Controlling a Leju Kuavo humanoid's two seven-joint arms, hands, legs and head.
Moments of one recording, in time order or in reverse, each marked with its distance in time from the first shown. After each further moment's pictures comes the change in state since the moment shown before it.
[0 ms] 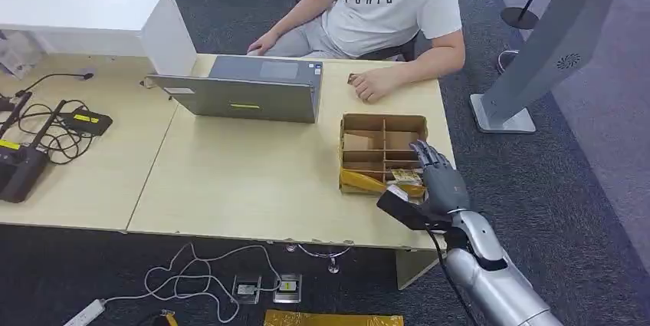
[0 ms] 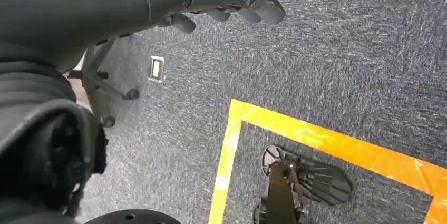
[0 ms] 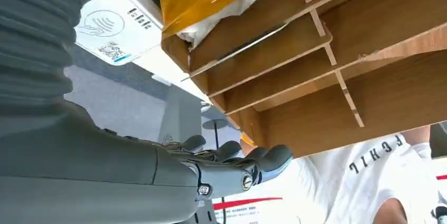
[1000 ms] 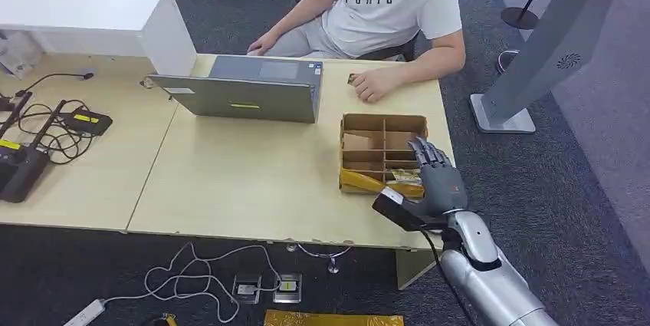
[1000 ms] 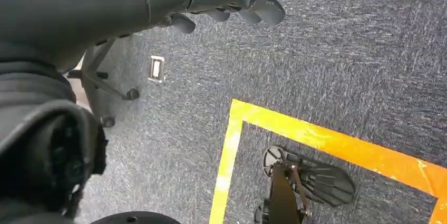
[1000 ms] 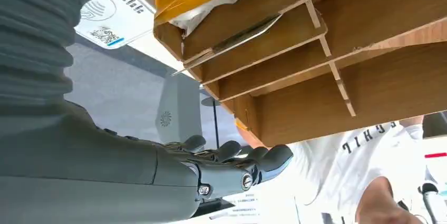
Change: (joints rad) left arm 0.013 -0.005 0.000 0.000 0.004 0.006 -0.017; right arm -0.009 0.021 0.007 0.043 0.093 -0.066 0.002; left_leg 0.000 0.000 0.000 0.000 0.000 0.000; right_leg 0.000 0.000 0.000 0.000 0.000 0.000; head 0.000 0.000
